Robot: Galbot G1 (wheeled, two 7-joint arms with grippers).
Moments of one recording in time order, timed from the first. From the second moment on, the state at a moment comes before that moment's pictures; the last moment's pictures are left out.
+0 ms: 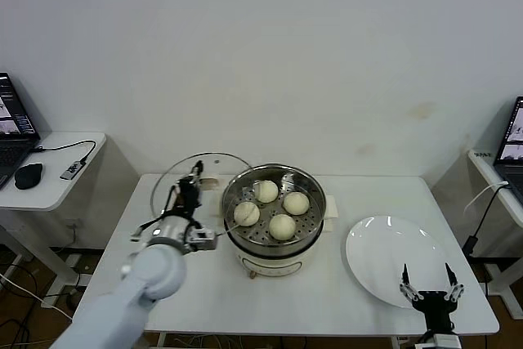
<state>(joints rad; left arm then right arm) 0.87 -0.98 0.00 -1.93 1.02 0.54 0.21 -1.62 1.57 0.90 1.92 -0.19 0.13 -0.05</state>
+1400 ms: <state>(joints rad) 0.74 -1.34 0.21 -1.72 1.24 0.60 0.29 -1.63 1.58 0.88 1.89 -0.24 0.14 -0.04</state>
